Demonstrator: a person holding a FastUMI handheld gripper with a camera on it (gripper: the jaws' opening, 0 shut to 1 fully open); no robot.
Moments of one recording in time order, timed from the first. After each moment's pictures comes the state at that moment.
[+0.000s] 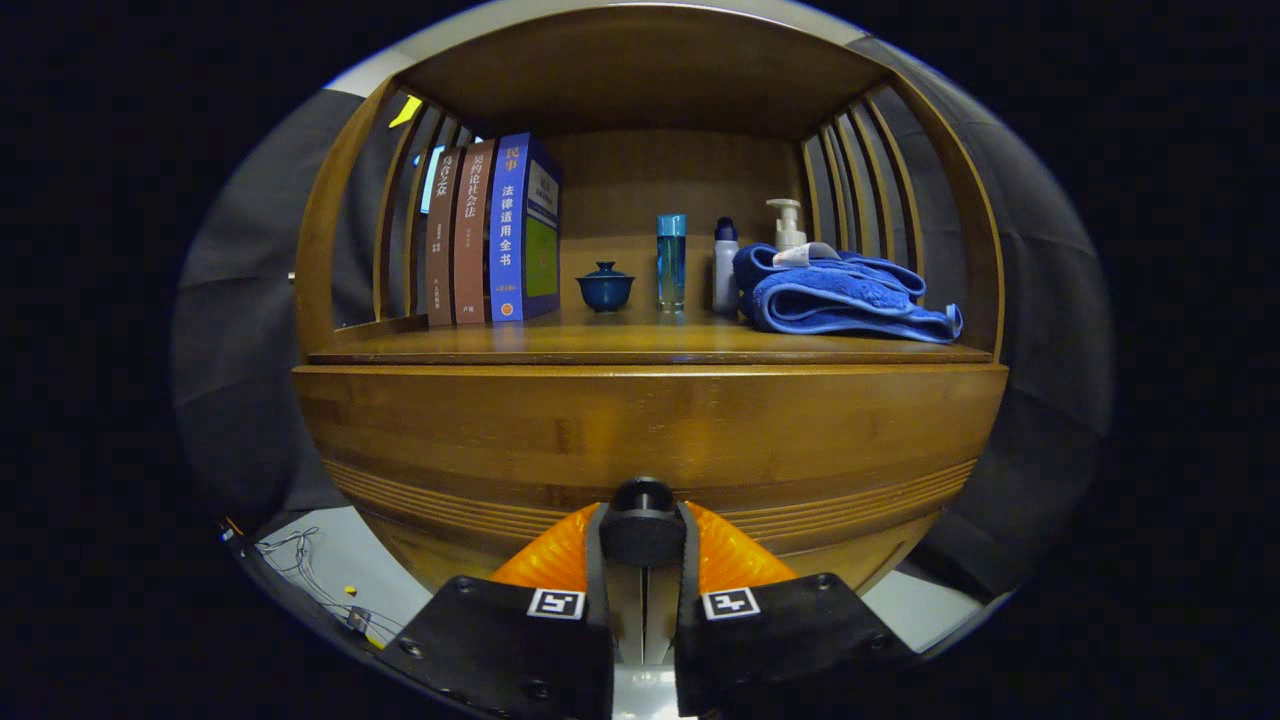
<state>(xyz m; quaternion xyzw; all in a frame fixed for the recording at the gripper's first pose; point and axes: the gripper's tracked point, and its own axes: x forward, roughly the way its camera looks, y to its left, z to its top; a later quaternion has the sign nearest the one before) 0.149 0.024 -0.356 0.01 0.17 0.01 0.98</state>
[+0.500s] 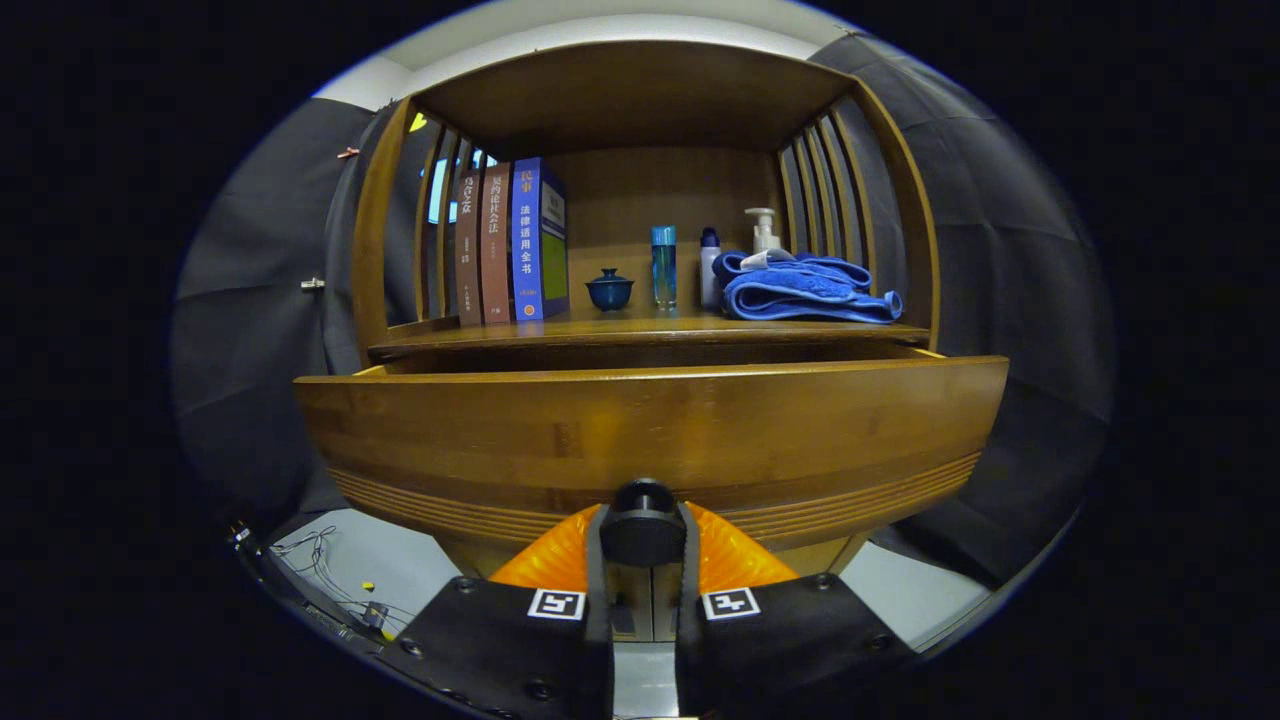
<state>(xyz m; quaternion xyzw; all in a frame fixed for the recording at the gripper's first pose) 0.063 0.022 -0.344 0.01 0.17 0.01 0.99</state>
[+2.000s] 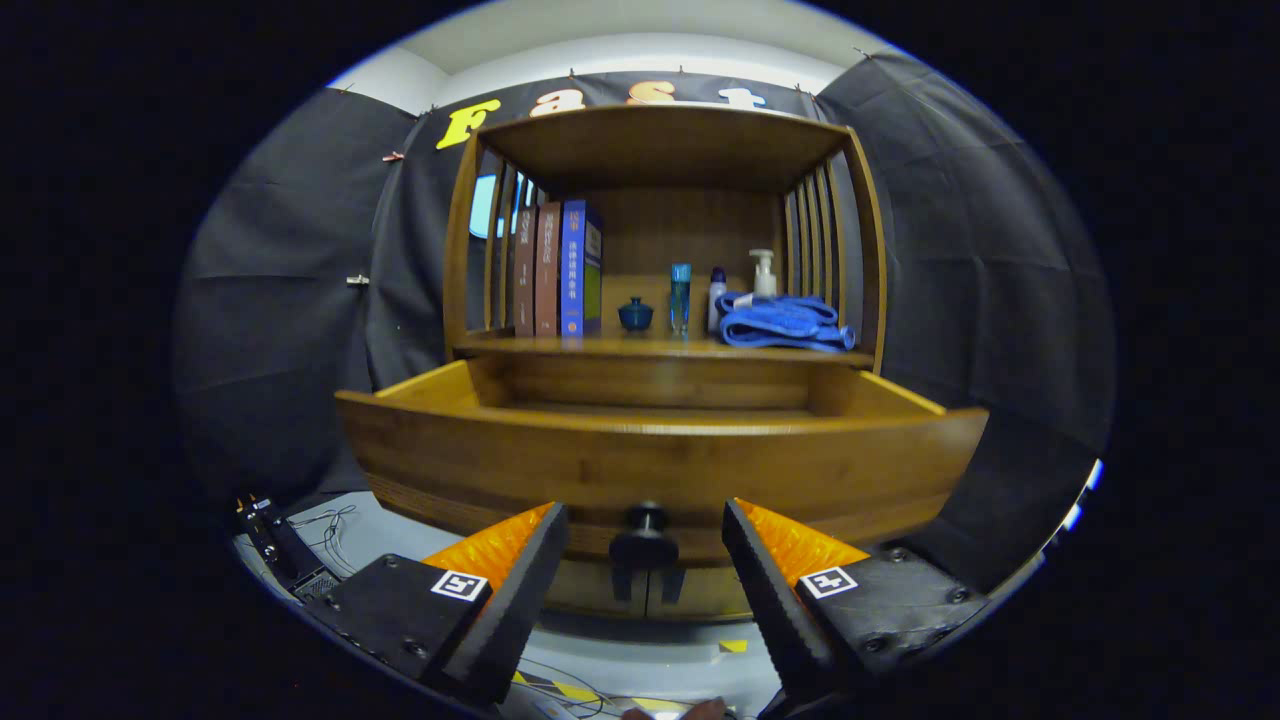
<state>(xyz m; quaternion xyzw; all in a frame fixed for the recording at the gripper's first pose) -0.030 0.019 -0.266 -0.01 0.13 0.05 0.99</state>
